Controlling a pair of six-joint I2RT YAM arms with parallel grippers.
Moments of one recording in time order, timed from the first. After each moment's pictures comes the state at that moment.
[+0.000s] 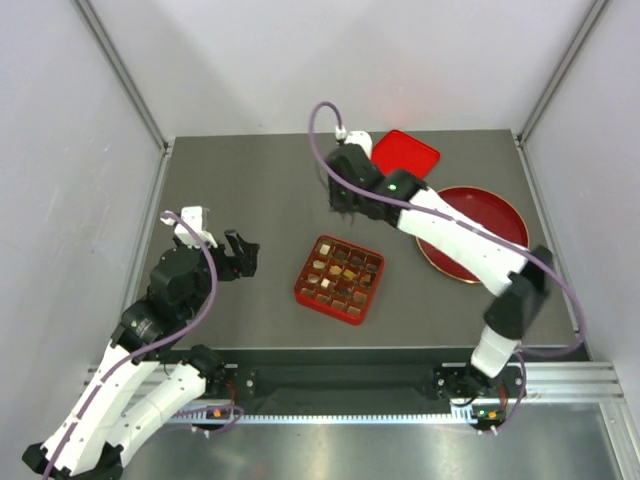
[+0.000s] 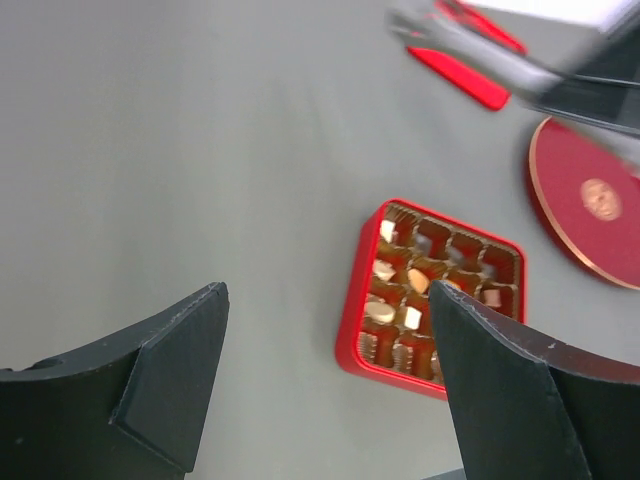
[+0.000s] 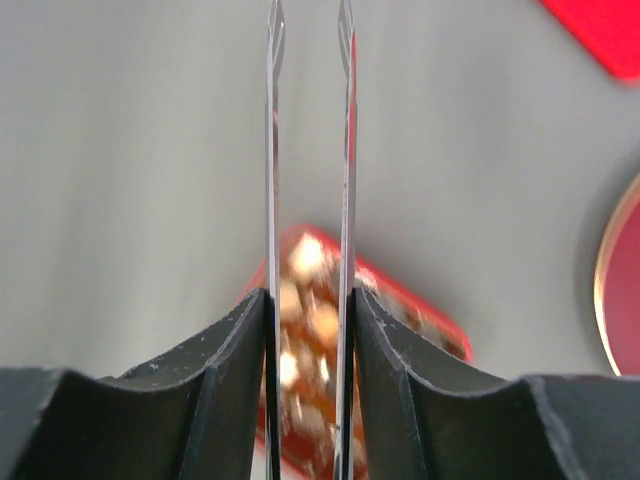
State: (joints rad) left arm -0.56 0.56 0.84 -0.58 -0.29 -0.41; right arm 0.86 1.68 1.74 -0.79 0.41 0.54
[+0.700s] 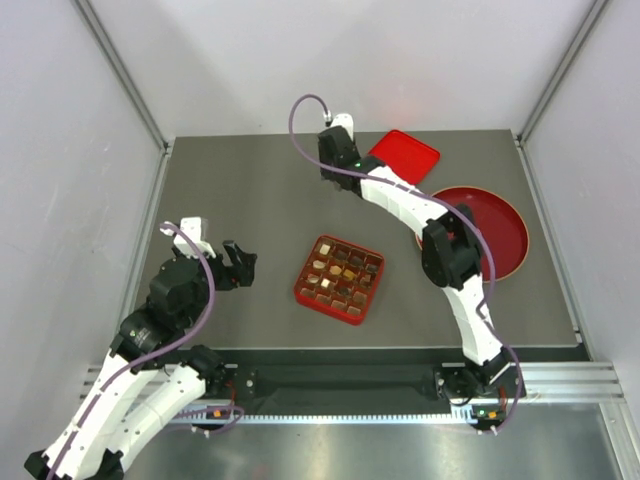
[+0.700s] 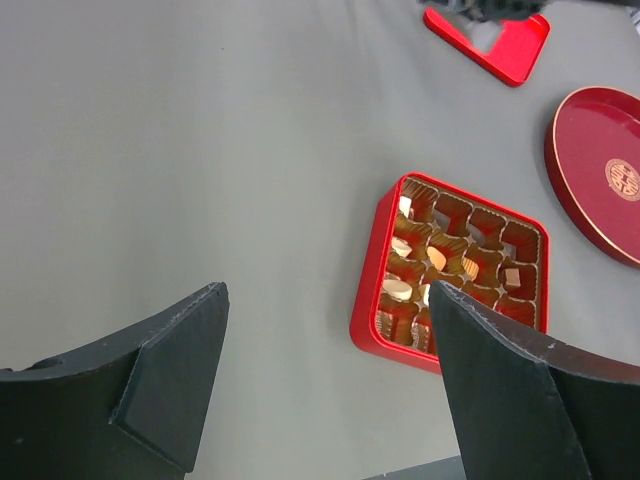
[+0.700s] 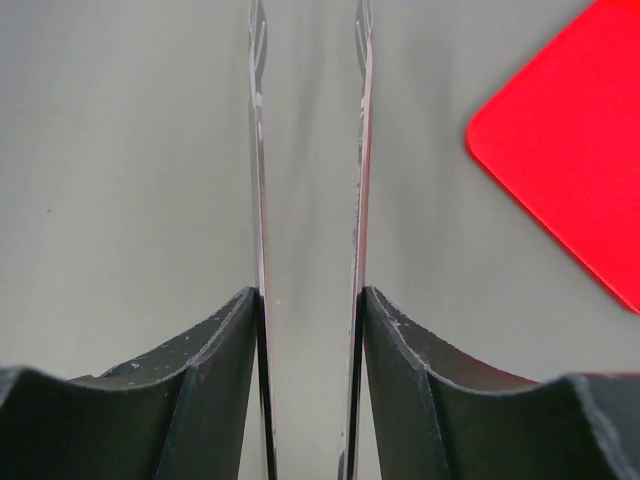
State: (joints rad) left arm -0.56 0.48 0.78 -0.62 -0.29 -0.42; right arm 0.65 2.22 2.02 -0.40 0.40 0.31
